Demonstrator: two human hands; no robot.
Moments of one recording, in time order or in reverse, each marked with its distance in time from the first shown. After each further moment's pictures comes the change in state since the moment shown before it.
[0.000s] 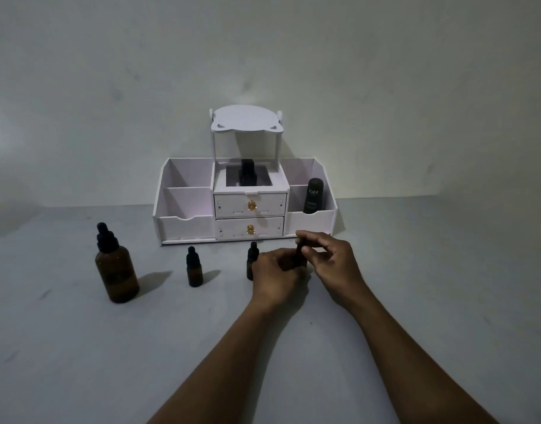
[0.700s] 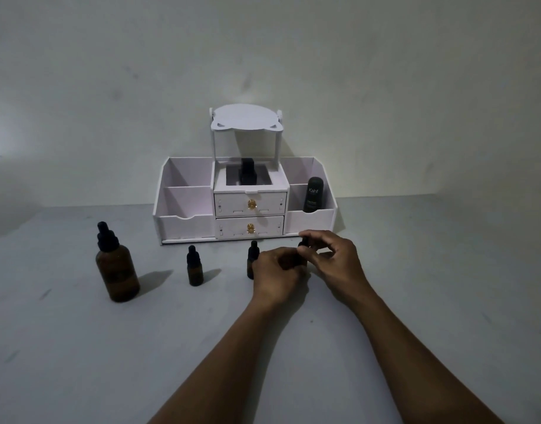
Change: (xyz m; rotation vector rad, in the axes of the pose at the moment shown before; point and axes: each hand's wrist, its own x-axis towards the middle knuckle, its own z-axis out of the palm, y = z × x) left_hand 0.000 0.004 -0.002 -0.046 0.006 -0.019; right_hand 0.000 0.001 -0.005 -0.022 0.028 -0.040
